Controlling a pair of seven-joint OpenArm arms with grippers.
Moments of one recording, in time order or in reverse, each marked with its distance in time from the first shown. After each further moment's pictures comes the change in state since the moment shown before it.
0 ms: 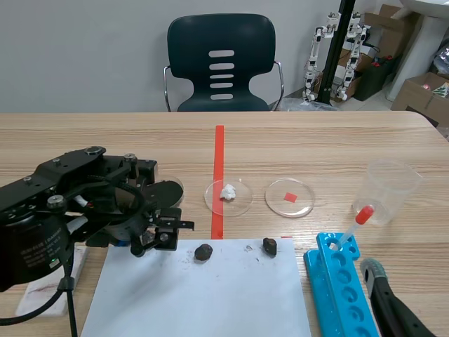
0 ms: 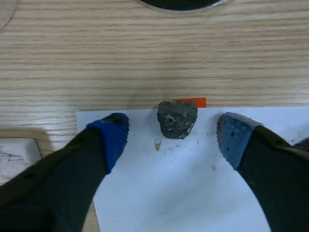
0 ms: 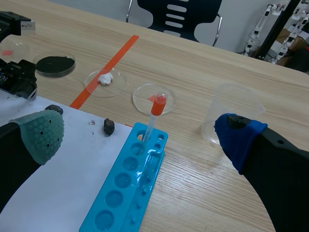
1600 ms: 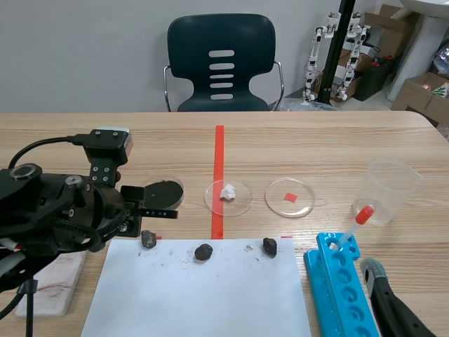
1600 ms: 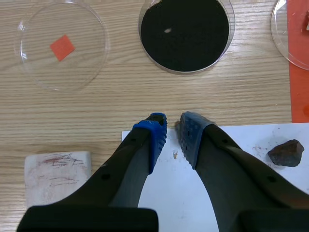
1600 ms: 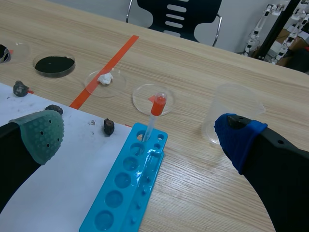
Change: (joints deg) left arm 14.7 -8.6 -3.8 24.1 4.5 3.2 -14.7; right arm 0.0 0.0 0.0 0.0 0.0 0.0 0.0
